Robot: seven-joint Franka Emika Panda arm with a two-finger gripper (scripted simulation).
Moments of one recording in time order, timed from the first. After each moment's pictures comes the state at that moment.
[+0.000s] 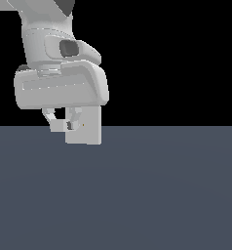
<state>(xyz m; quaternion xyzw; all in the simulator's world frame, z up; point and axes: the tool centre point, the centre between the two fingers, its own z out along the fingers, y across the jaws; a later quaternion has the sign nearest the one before) -0.036 0.110 0.099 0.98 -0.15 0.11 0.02</state>
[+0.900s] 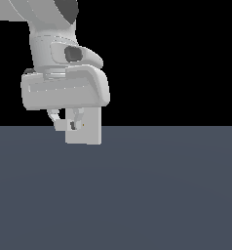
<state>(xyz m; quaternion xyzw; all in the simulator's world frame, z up) -0.020 0.109 0.100 0.98 -0.15 0.11 0.02</state>
